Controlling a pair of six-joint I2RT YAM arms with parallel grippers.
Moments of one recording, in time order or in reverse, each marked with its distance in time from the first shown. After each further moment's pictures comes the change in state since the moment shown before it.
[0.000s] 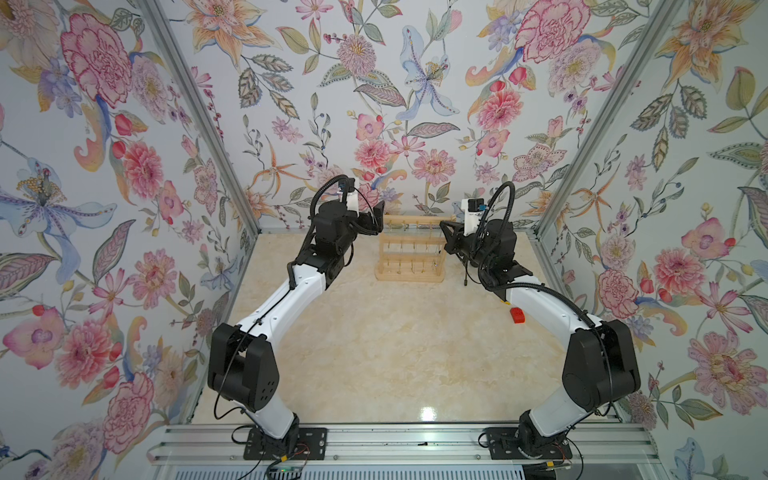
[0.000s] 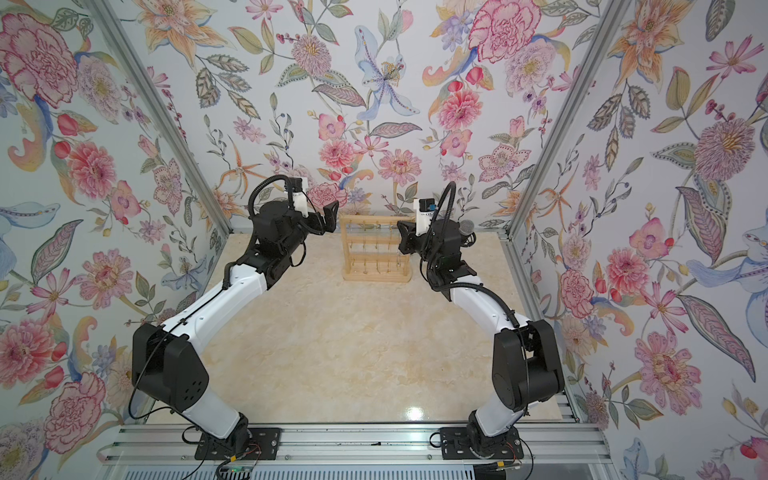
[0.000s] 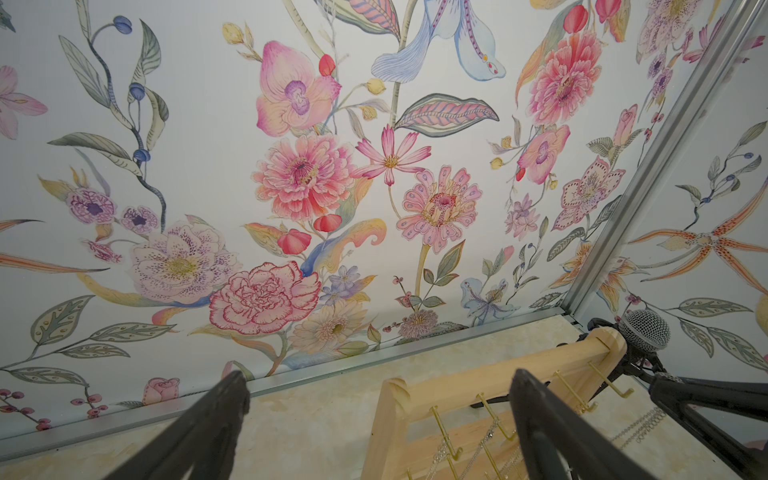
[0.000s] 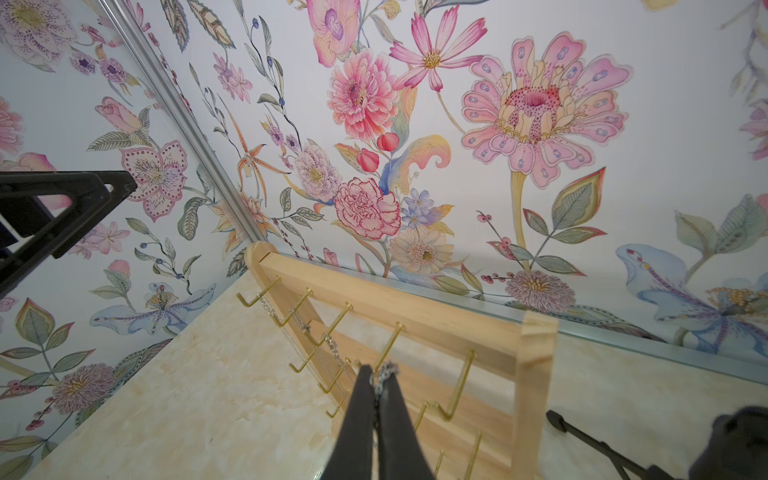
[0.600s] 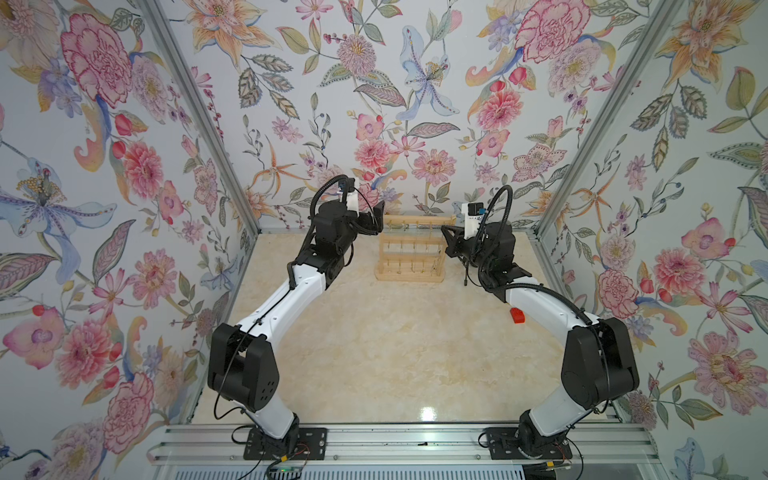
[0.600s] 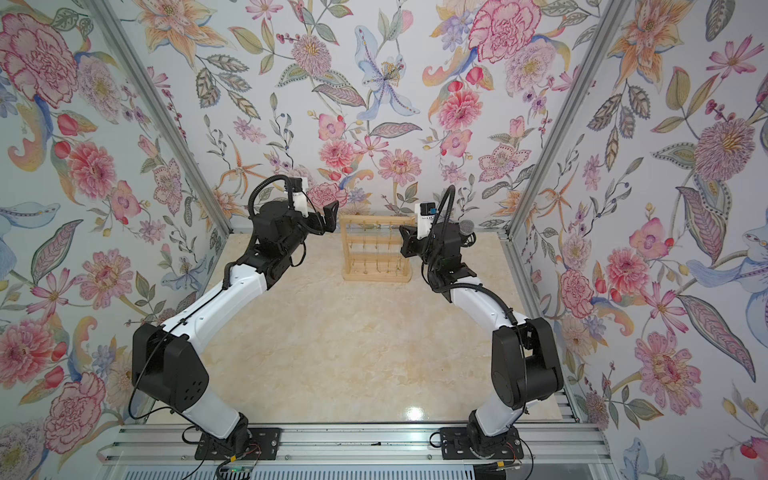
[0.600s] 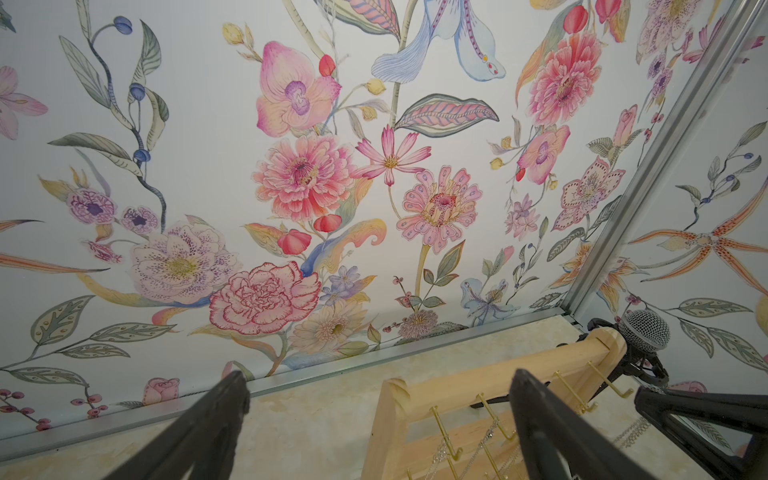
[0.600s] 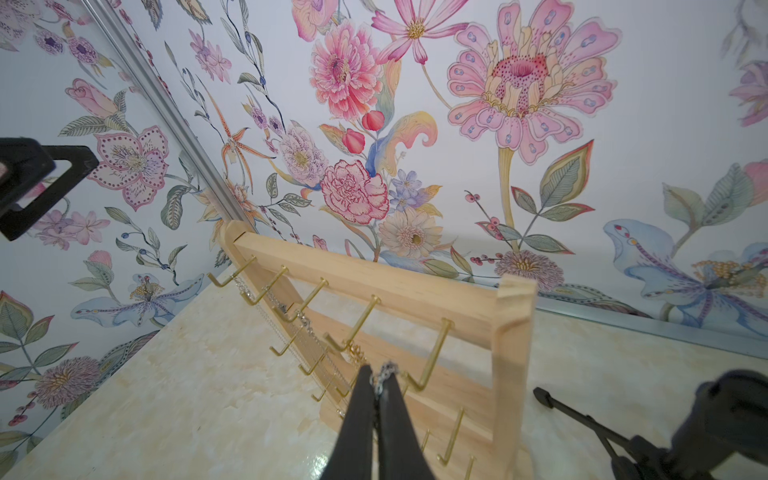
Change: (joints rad) left arm 0.000 0.000 0.002 -0.001 0.000 0.000; right arm -0.013 0.011 -0.028 0.002 0.004 -0.003
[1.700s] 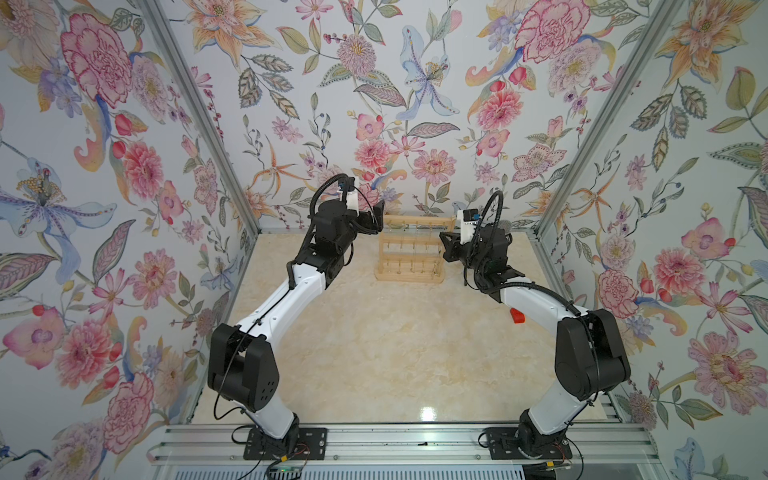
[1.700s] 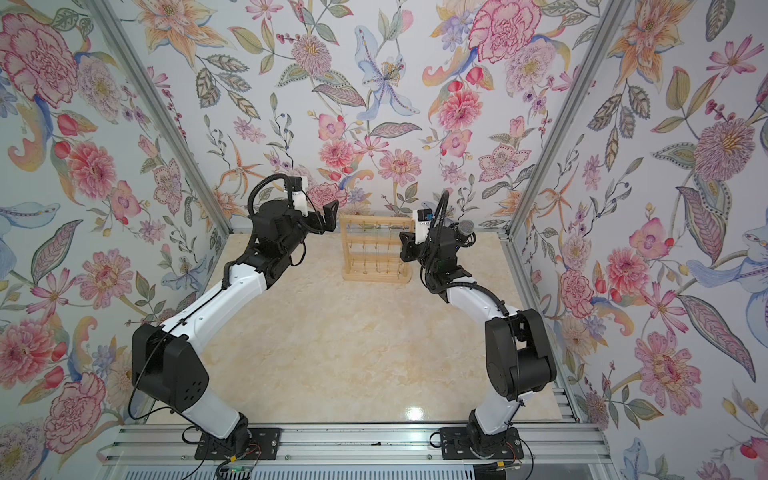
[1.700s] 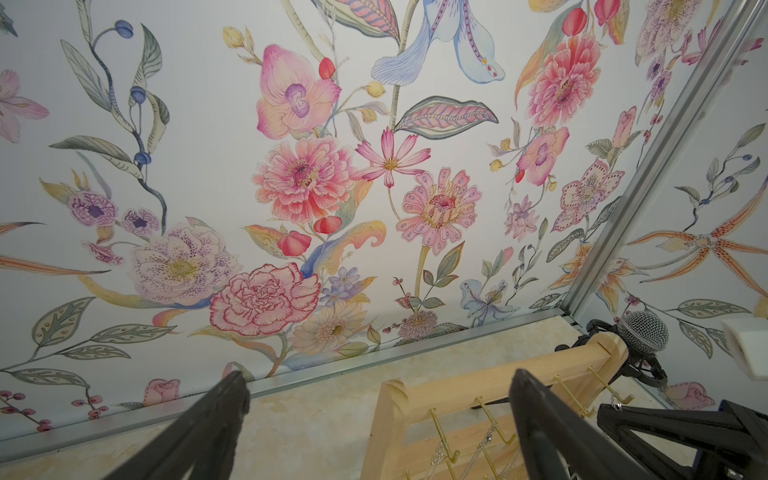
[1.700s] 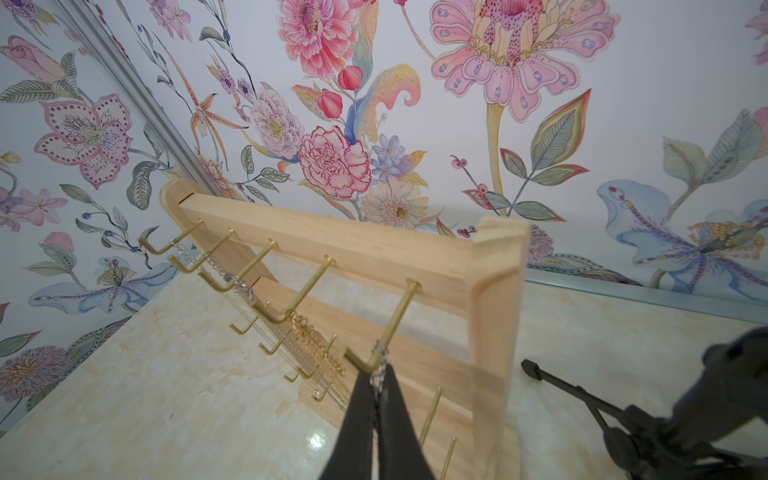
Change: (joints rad) left arm 0.000 0.000 0.010 -0.010 0.000 0.000; right arm -0.002 0.063 -0.019 0.014 0.019 -0.021
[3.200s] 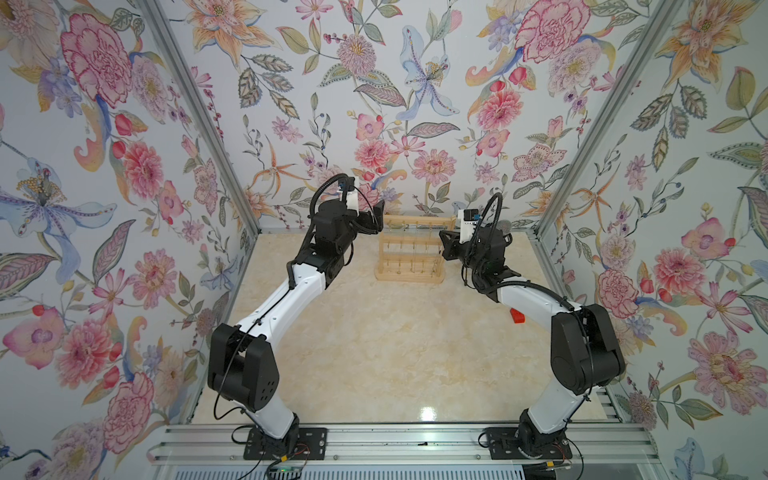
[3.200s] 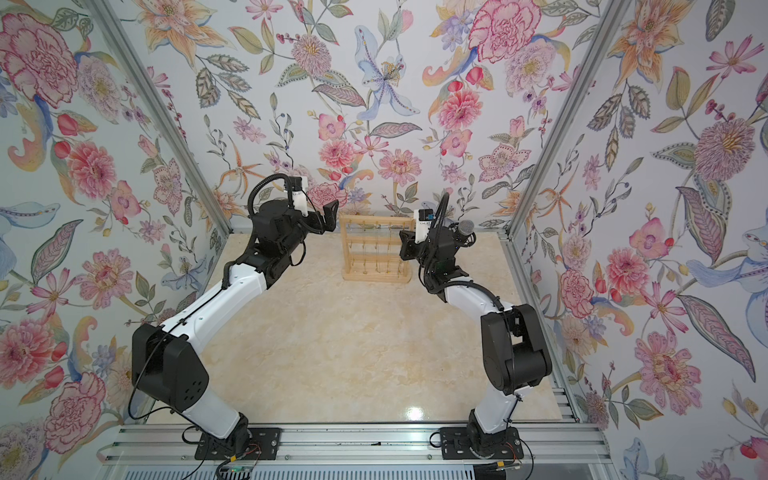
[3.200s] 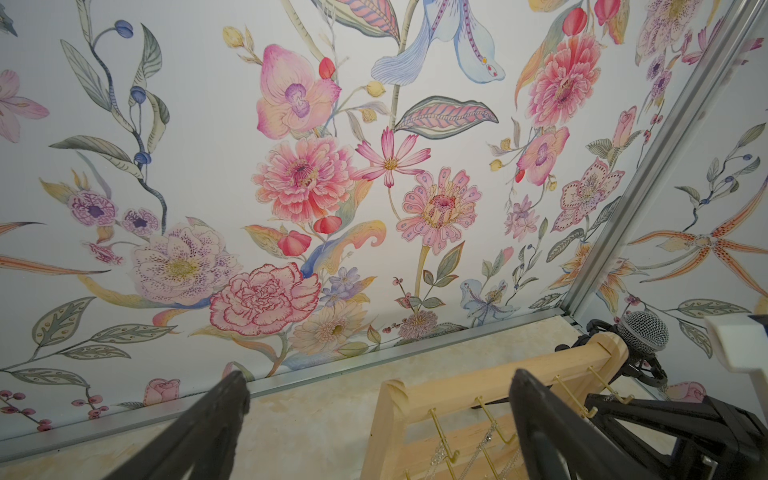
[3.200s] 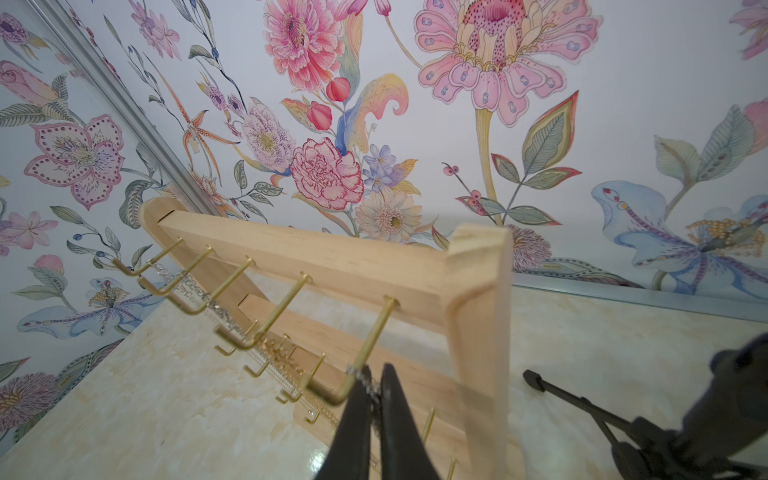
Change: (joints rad) left arm 0.000 0.000 0.002 -0.002 0.000 0.000; right arm 0.000 0.043 0.000 0.072 0.027 0.038
